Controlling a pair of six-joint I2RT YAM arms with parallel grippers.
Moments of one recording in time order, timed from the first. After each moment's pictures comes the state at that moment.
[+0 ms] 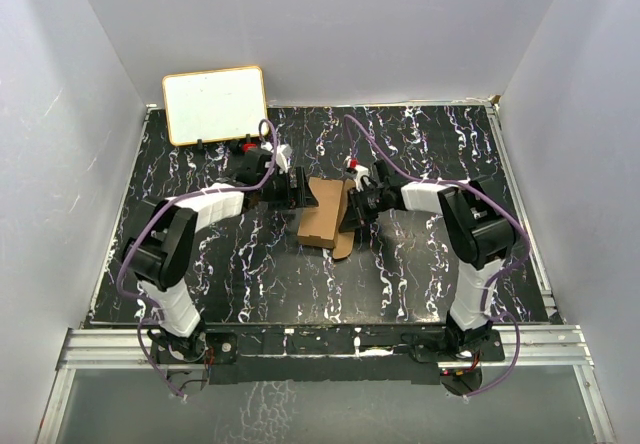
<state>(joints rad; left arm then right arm) -0.43 1.75 1.01 -0.02 0.43 -0.48 0.34 1.91 1.03 -0.13 -0.82 0.04</state>
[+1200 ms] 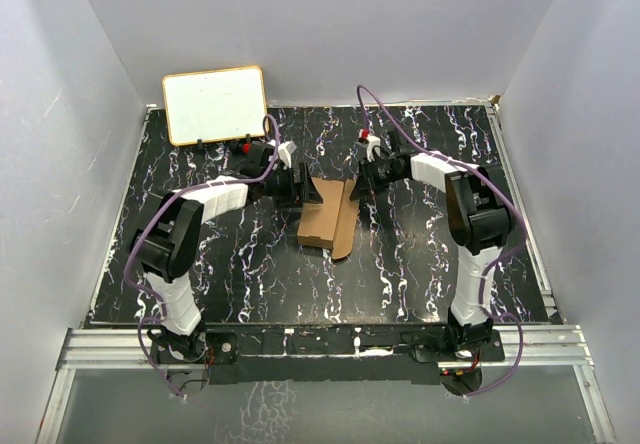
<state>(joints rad) -0.43 1.84 1.09 -0.06 0.52 -0.52 0.22 2.01 1.30 -0.33 -0.82 -0.10</state>
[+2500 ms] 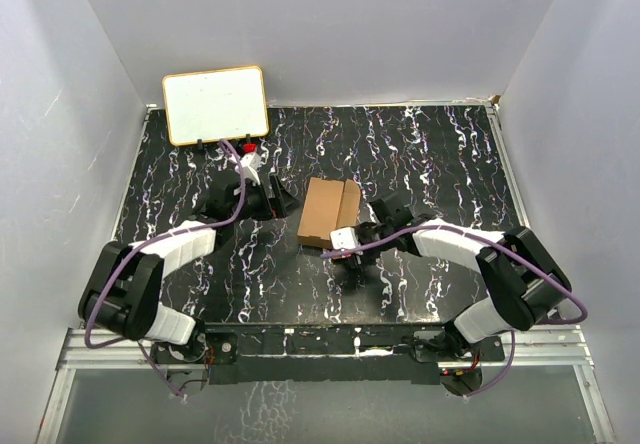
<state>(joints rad) -0.37 1.40 0.63 0.31 0.41 -0.56 0.56 1.48 0.68 -0.17 -0.73 -1.15</state>
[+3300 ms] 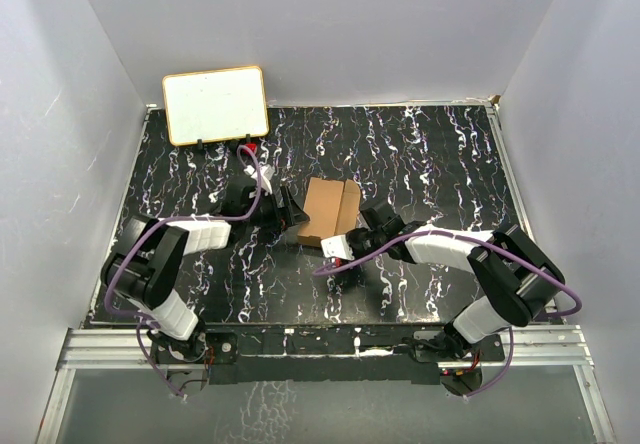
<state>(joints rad) -0.41 1.62 0.65 0.34 0.43 -0.62 0.65 1.51 0.64 -0.01 -0.58 -1.15</state>
